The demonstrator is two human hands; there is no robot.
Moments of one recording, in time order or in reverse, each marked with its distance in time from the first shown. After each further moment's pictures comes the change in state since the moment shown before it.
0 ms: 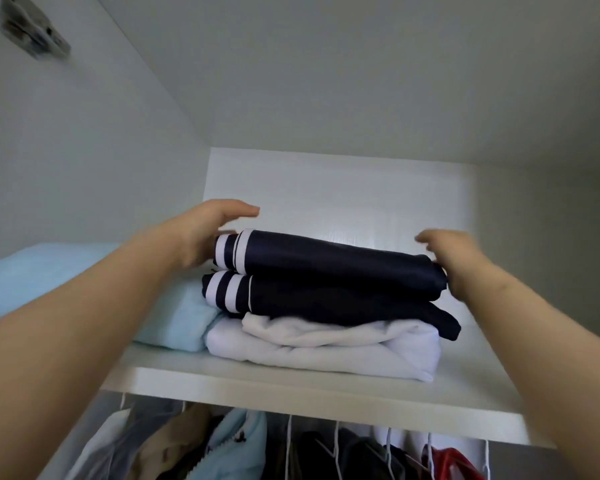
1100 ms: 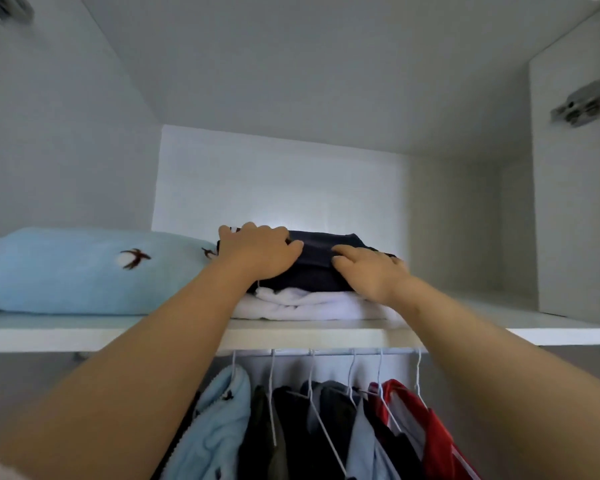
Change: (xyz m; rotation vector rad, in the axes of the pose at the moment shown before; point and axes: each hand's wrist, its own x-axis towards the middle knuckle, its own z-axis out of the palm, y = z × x) left_hand -0.024 -0.029 0.047 1.290 0.017 0.341; right_hand -0.112 -0.022 0.047 -0.853 -0.185 -0.162
